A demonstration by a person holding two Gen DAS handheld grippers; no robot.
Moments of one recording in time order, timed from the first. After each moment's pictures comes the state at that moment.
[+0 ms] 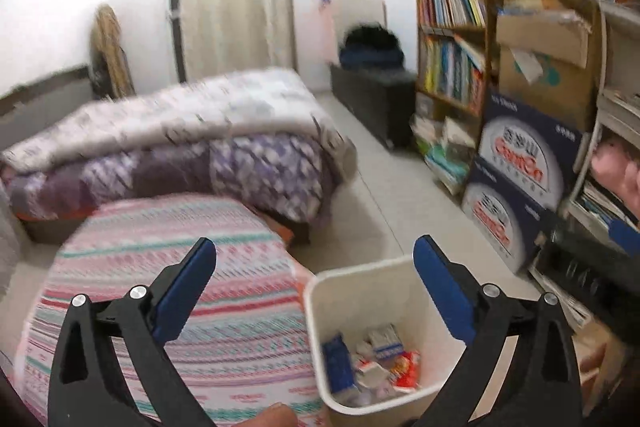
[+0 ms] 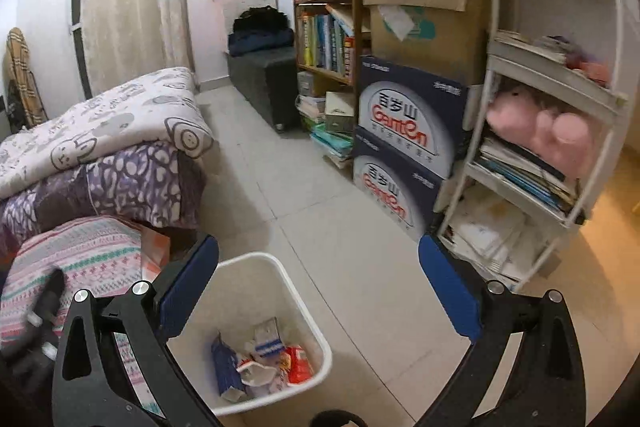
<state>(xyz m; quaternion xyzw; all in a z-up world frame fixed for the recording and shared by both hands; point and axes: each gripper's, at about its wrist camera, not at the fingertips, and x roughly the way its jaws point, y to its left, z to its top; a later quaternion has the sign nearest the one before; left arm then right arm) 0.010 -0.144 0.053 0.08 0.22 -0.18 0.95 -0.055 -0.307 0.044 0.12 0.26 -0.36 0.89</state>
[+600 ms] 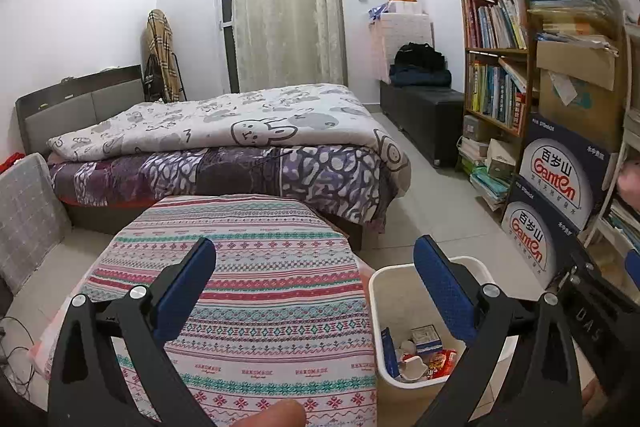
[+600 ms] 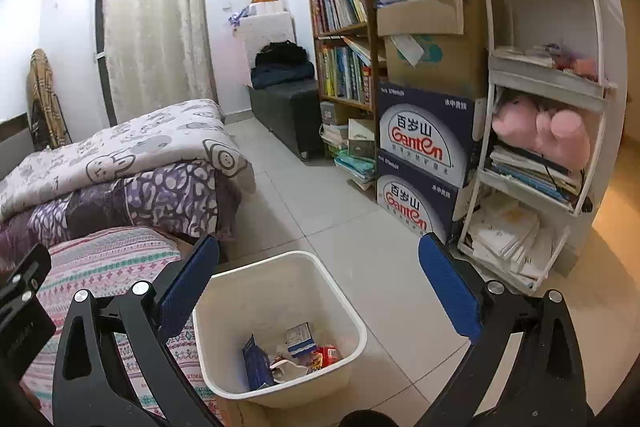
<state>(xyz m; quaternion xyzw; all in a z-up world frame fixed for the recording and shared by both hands) -0.024 -0.077 0.061 0.06 0.21 -0.10 0.97 -0.093 -0.242 0.036 0.11 0.19 -0.33 0.92</state>
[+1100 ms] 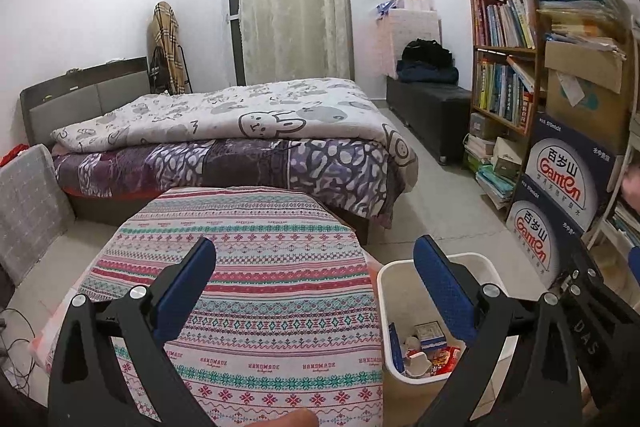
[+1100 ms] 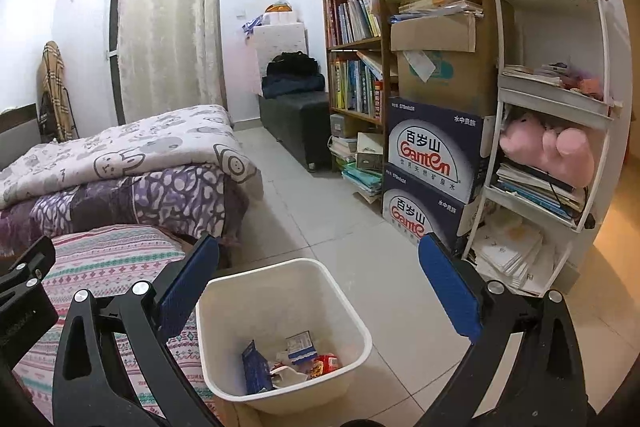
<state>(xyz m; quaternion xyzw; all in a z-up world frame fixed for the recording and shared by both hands) -0.020 -0.069 0.057 0.06 0.22 -0.09 0.97 -0.093 -0.229 0.035 0.08 0.17 -0.32 0.93</state>
